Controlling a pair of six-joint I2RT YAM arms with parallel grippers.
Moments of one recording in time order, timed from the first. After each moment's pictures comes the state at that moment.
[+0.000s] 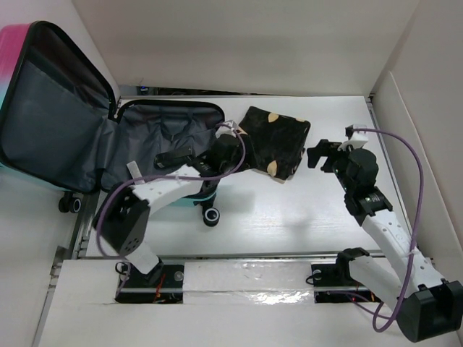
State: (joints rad) left arm -0.74 1.52 1.03 -0.03 -0.10 -0.74; right arm 0.23 0.87 0.68 0.02 0.08 0.26
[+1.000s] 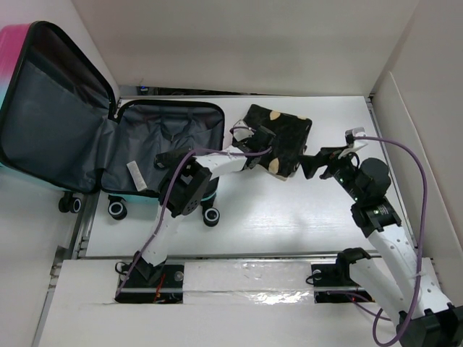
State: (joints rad) left arm -0.77 2.23 1.64 -0.22 -0.42 -1.31; right arm 0.23 0.72 0.66 0.03 -0.25 0.23
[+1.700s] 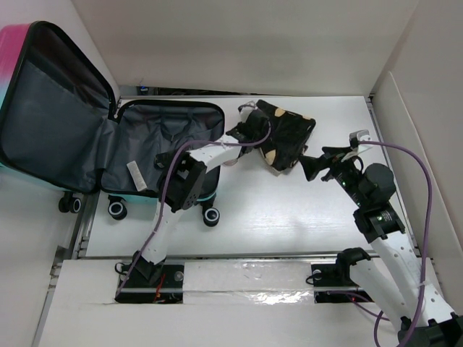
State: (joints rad) left arm -0.70 2.27 1.75 -0.15 -0.25 -0.93; right arm 0.26 0.65 0.66 0.03 -0.25 0.23
